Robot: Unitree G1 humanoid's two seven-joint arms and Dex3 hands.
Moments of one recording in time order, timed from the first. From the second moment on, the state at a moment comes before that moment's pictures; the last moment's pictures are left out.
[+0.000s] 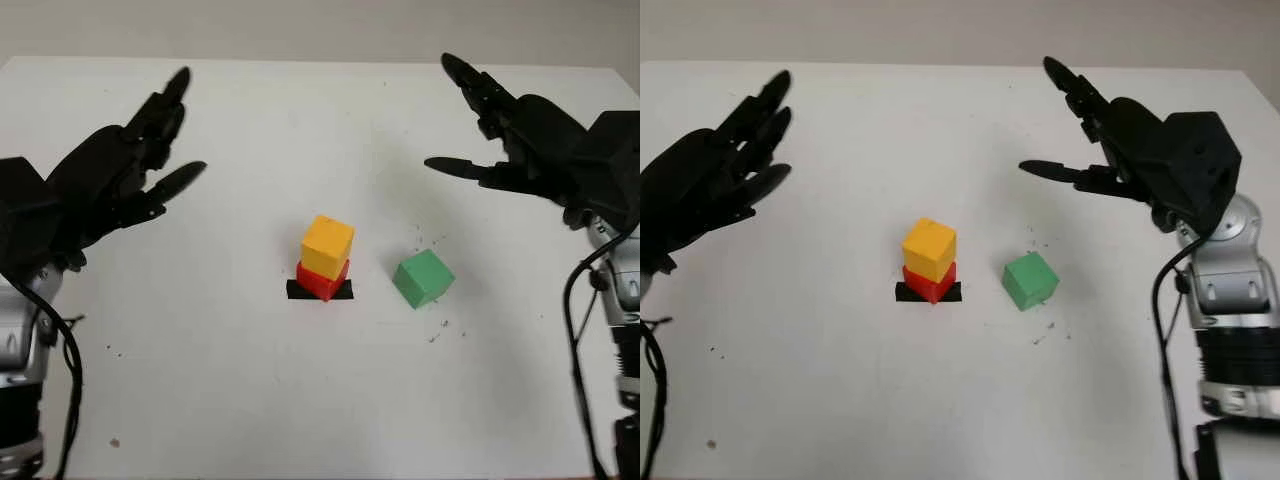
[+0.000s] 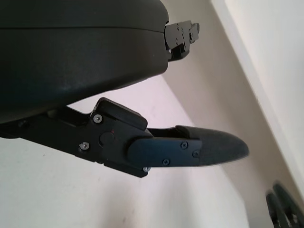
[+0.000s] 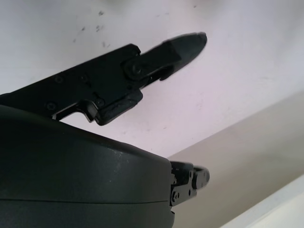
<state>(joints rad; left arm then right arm) -0.32 0.47 0.24 -0.14 -0.08 0.16 -0.28 -0.63 -0.76 -0.02 0.05 -0.16 0.03 0.60</state>
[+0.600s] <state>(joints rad) -0.30 0.35 0.24 -0.05 -0.08 0.11 -0.14 -0.53 -0.98 0.07 -0.13 -0.37 -0.31 0.79</state>
